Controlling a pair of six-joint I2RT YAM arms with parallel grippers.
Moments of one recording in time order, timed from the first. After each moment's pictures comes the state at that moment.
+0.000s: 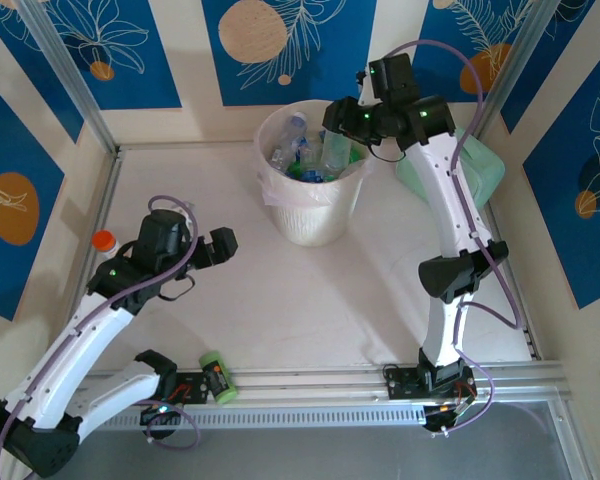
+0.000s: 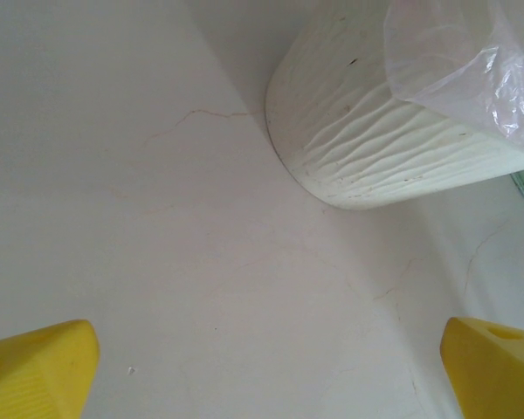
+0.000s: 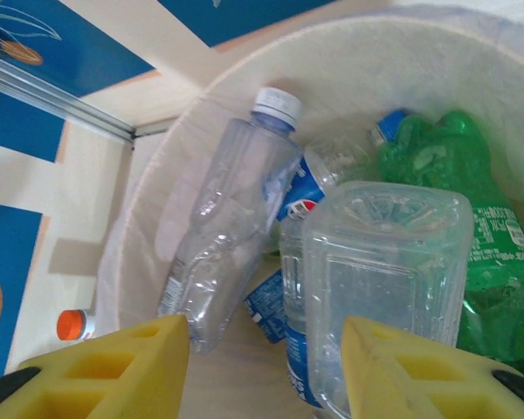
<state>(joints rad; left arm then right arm) -0.49 0.88 0.99 -0.81 -0.02 -0.66 0.37 1.95 2.45 -1.19 -0.23 0.56</state>
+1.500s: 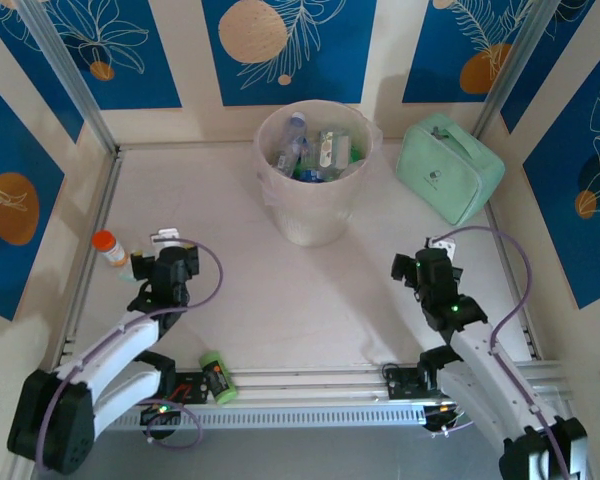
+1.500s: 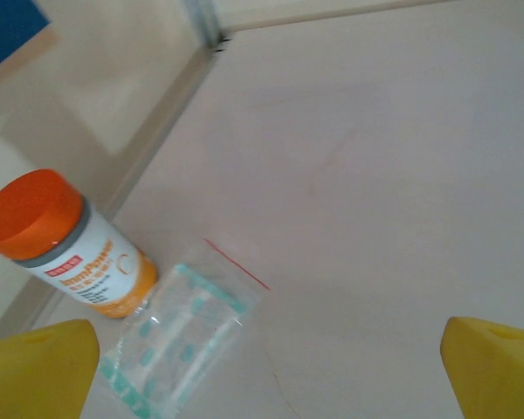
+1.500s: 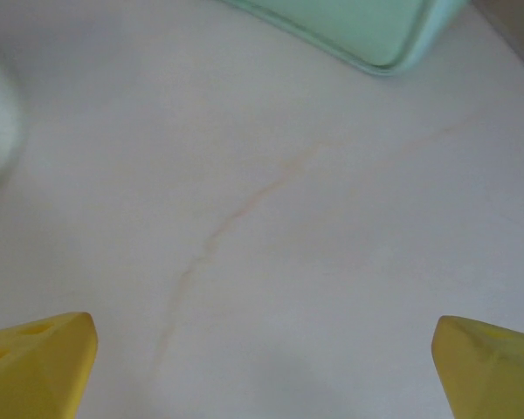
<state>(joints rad) -0.29 0.96 0.33 0.12 -0.68 -0.09 0.24 0.69 0.39 -0.41 0.42 0.37</state>
